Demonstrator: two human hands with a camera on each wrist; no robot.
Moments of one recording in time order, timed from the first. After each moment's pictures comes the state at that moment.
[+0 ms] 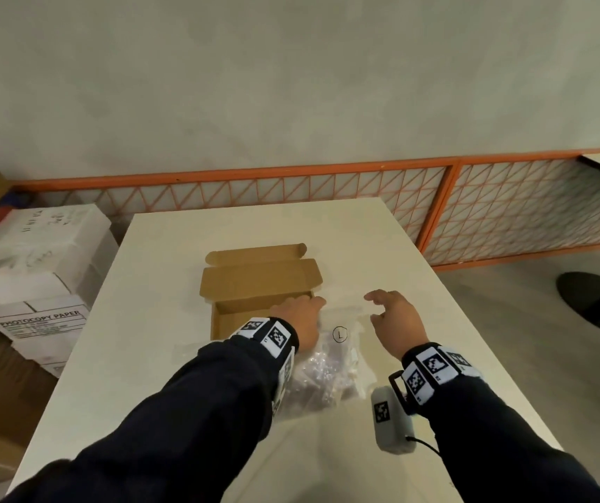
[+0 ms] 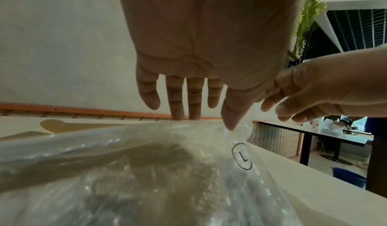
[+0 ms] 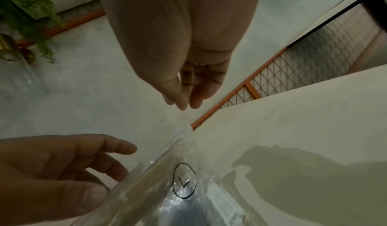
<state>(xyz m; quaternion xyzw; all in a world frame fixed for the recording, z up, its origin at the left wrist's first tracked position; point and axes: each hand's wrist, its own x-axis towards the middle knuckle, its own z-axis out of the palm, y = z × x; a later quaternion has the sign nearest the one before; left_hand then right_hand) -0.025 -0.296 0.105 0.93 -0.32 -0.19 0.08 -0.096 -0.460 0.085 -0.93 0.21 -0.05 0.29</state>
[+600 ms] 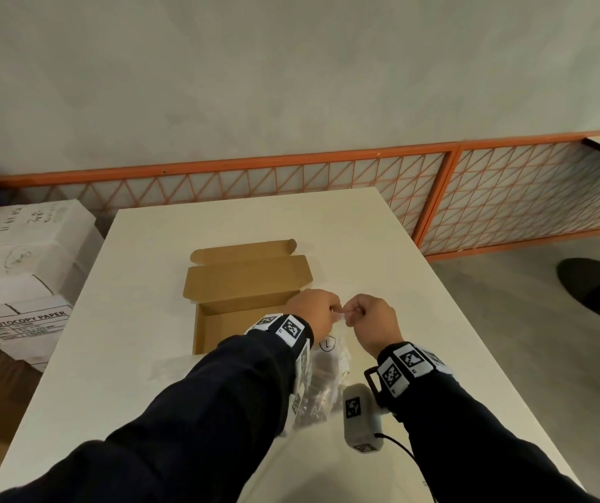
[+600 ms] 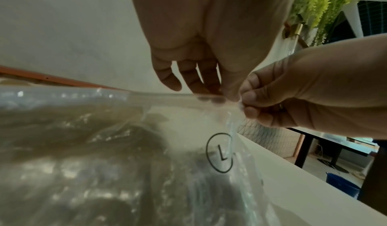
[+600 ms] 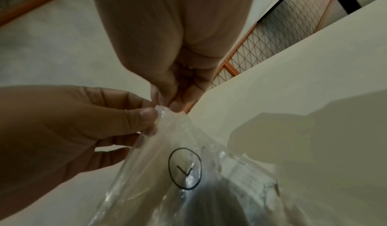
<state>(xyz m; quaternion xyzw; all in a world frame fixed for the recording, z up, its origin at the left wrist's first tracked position) -0.012 -0.346 0.092 0.91 -0.31 -0.18 0.19 -0.075 -0.457 0.068 -0.86 0.23 -0.06 0.44</state>
